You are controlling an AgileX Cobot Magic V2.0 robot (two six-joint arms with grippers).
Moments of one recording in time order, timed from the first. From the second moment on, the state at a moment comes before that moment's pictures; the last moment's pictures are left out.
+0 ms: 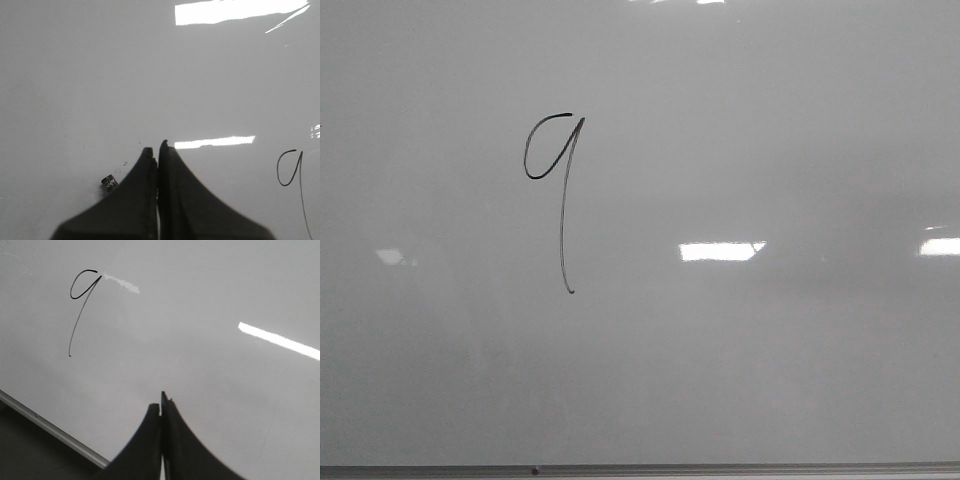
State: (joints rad) left arm 0.12 0.12 -0.48 -0.41 0.45 0.45; right arm 0.11 0.34 -0.34 0.73 0.45 -0.86
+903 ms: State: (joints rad) left arm 0.00 -0.01 0.01 0.01 0.12 -0.03; right arm 0.11 0.34 -0.34 0.73 0.45 -0.86
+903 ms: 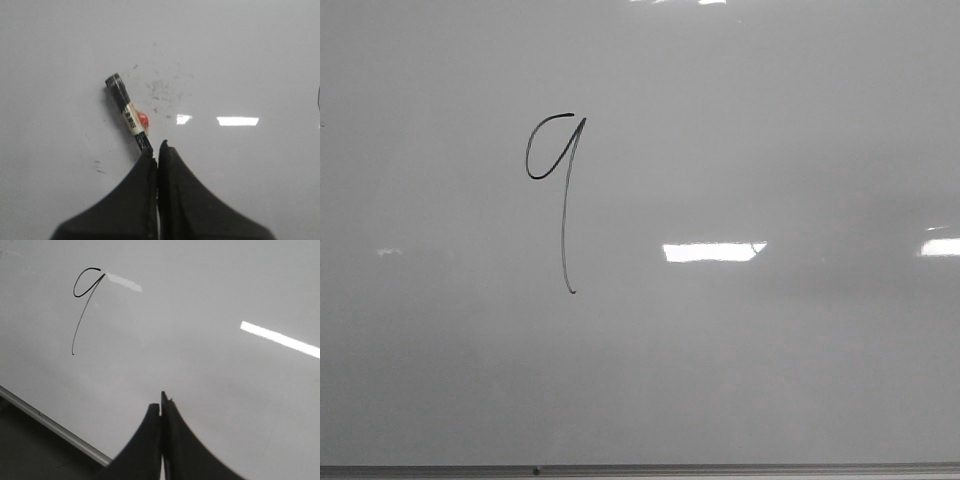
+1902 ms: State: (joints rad) left arm 0.00 -0.01 0.01 0.01 0.09 -0.03; right arm 0.11 0.34 -0.34 0.73 0.45 -0.86
